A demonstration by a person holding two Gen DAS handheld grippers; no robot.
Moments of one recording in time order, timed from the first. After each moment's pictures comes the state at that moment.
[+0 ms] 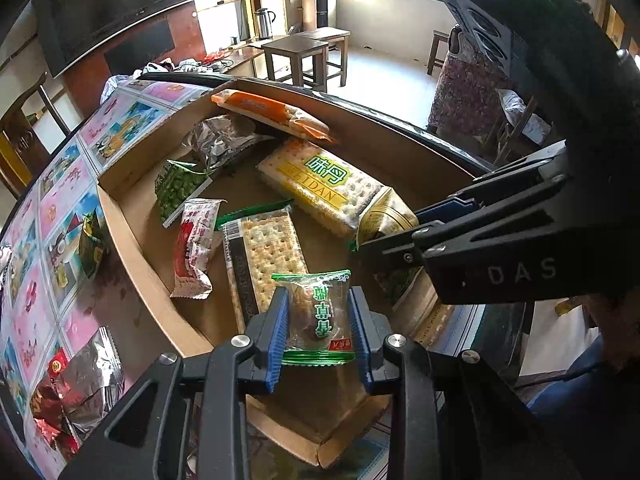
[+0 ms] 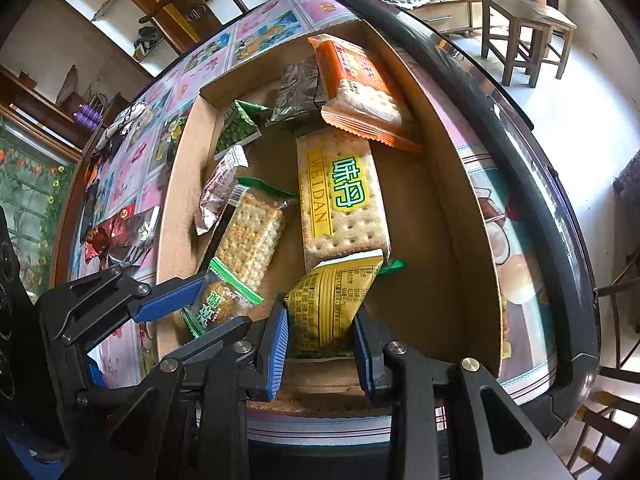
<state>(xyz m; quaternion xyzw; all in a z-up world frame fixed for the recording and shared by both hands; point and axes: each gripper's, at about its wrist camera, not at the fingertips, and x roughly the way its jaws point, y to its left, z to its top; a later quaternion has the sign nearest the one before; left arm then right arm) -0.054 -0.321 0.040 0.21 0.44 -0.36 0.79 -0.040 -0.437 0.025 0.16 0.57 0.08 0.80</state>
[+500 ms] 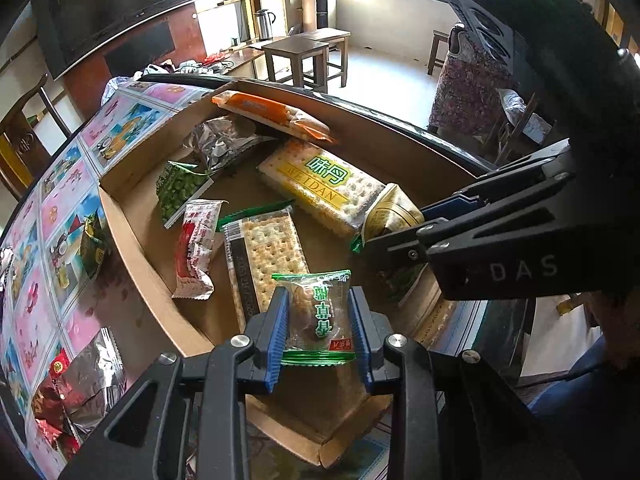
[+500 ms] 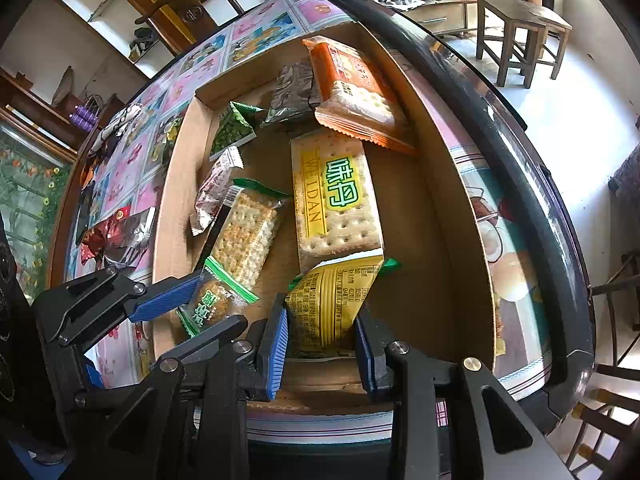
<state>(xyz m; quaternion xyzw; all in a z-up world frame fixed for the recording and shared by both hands) -0.054 -0.322 0.041 0.21 0.44 -0.36 0.80 -0.043 -0.438 0.026 0.16 0.57 0.07 0.80</state>
